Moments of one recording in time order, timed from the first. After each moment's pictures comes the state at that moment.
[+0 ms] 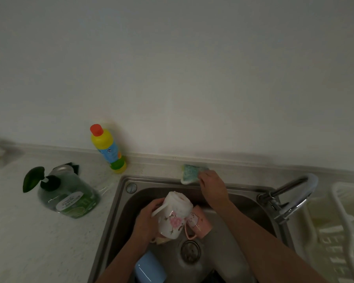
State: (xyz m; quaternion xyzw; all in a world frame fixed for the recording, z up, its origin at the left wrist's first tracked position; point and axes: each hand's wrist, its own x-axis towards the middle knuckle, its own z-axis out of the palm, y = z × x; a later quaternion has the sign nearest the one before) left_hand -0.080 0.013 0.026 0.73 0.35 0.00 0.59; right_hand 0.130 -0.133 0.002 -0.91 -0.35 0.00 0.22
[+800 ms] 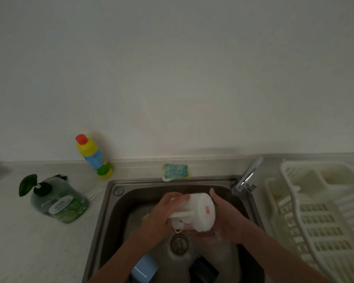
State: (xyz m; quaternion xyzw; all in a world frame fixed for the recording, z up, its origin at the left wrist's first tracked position) left_hand -0.078 -0.055 0.108 0.89 -0.03 0.05 0.44; right_hand 0.038 -0.262 0.118 -0.44 0.18 0.63 0.61
